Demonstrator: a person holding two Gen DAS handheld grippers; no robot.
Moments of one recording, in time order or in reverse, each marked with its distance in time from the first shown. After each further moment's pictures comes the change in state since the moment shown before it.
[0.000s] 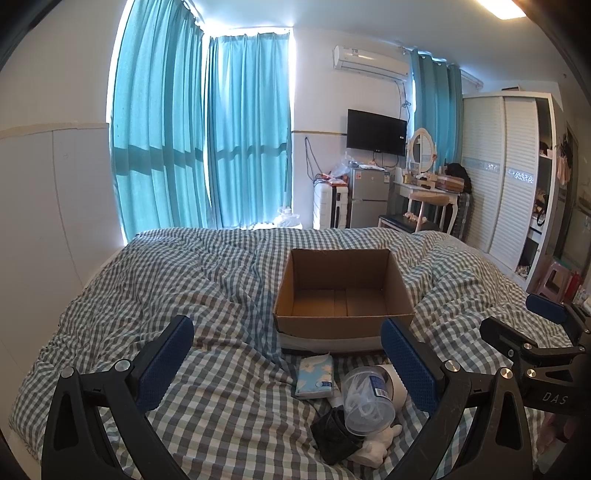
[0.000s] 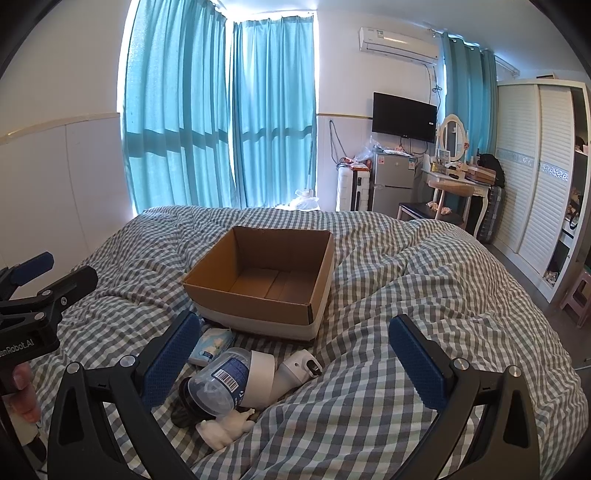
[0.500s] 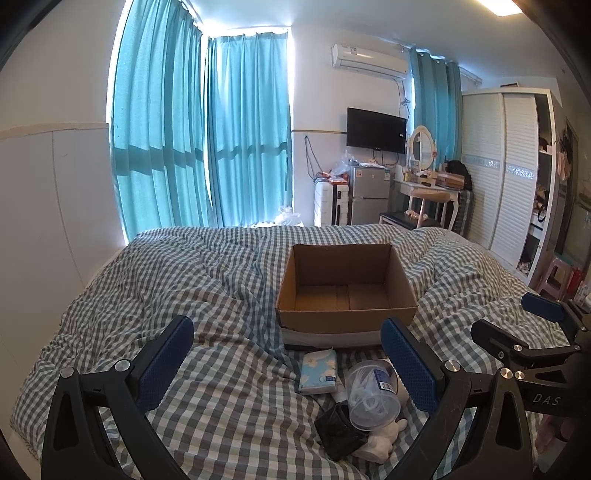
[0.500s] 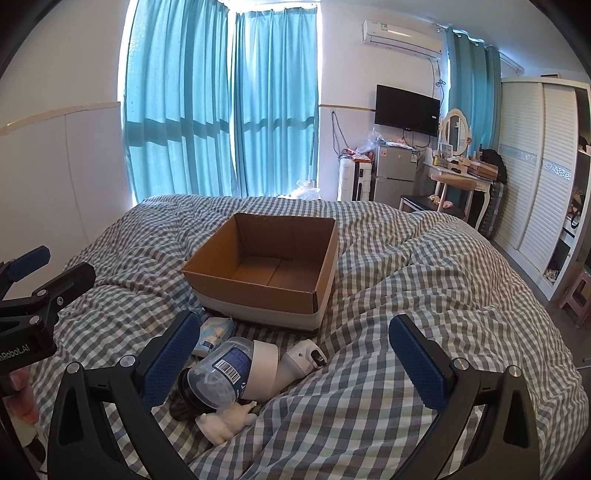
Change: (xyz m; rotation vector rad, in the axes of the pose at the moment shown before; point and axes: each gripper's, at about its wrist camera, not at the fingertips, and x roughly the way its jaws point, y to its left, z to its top) left arm -0.001 0.003 -0.007 0.009 -0.003 0.001; right arm 0.010 0.008 -0.008 -0.018 0.031 -0.003
